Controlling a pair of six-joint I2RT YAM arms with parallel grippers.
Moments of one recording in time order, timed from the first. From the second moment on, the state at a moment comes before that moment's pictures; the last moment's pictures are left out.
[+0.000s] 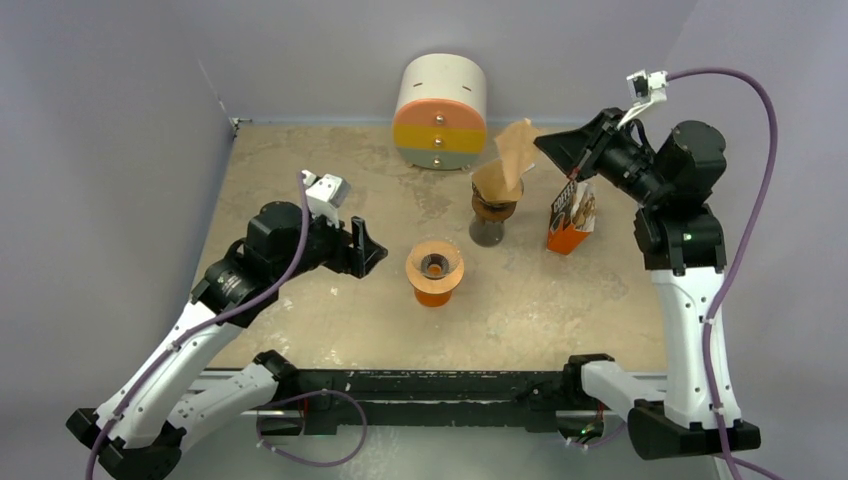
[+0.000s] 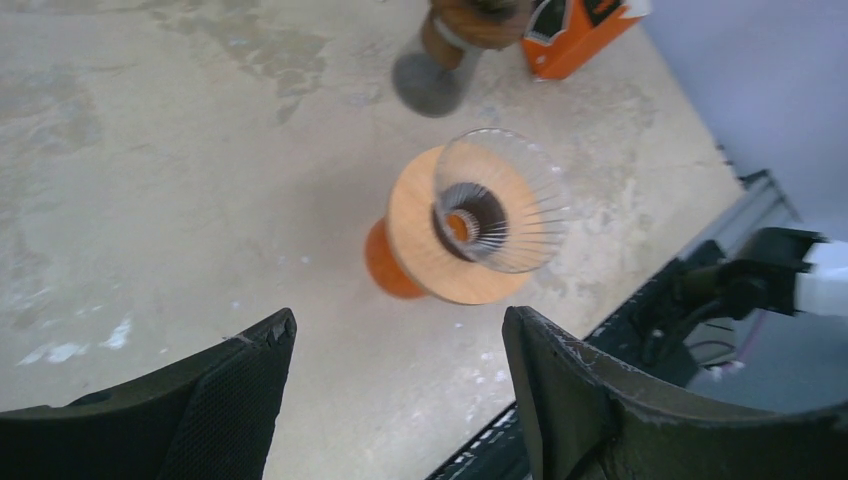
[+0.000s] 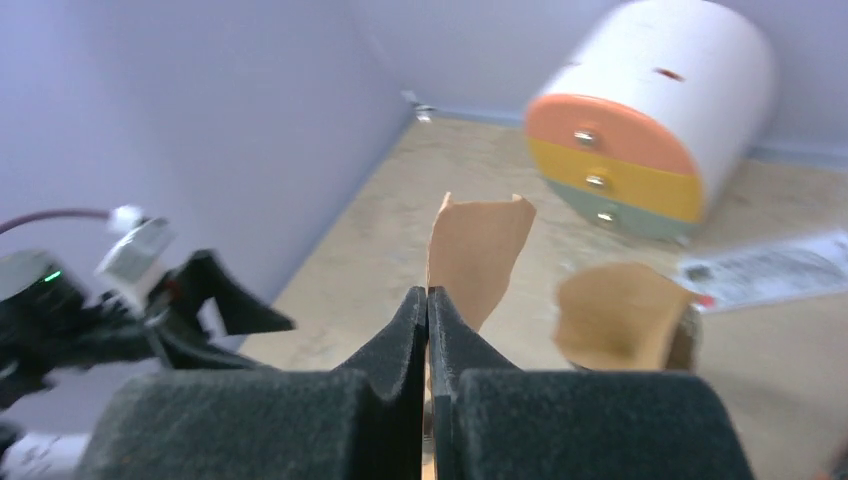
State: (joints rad) left arm -0.62 0.84 1.04 -0.63 0.10 -0.31; right arm 0.05 1.07 1.52 -0.53 -0.58 0.44
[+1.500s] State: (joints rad) left arm -0.62 0.92 0.70 0.95 0.47 -1.09; right arm 0.63 1.08 1.26 0.43 -0.68 0.83
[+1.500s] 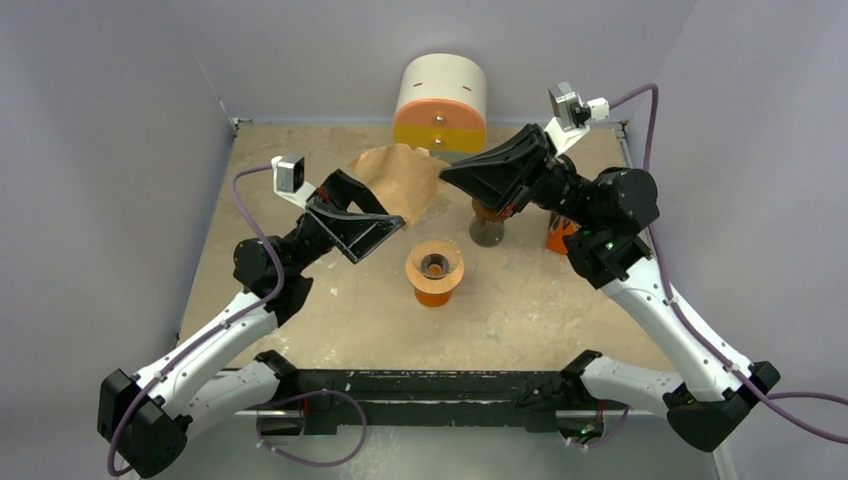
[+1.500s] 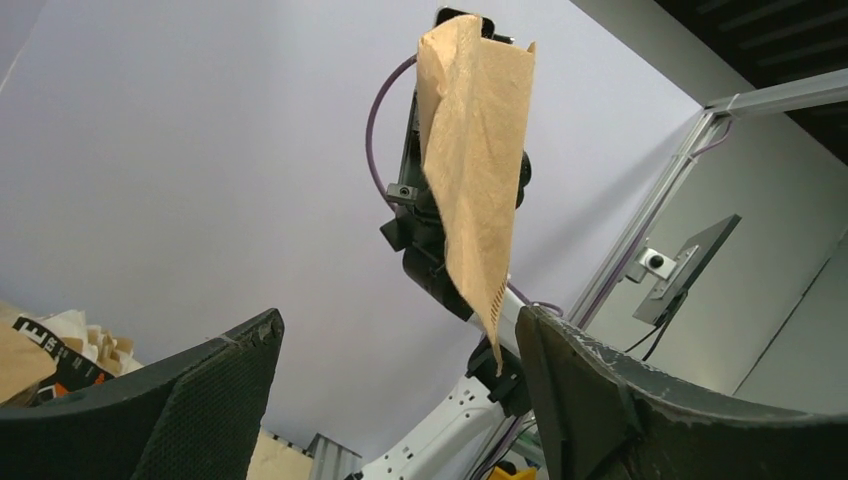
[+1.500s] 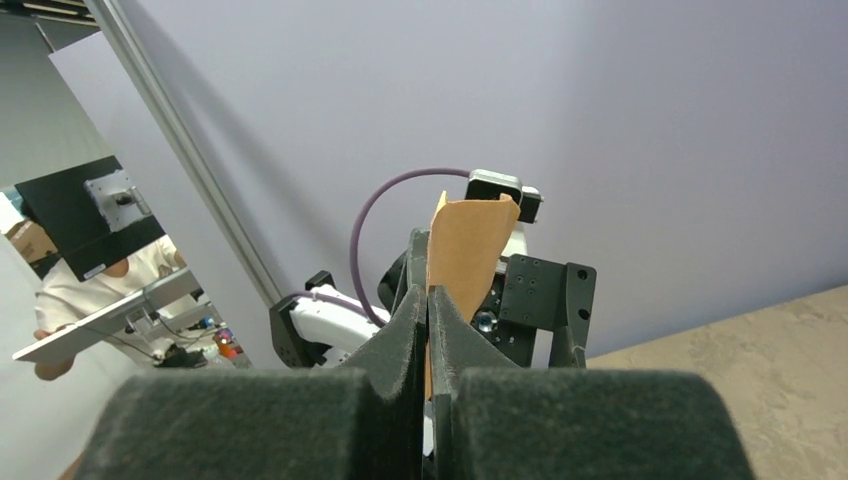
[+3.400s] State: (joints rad) left arm -0.62 0.60 0.77 0.28 0.72 0.08; right arm 0.69 0.86 1.25 -0.29 -0.55 0.34
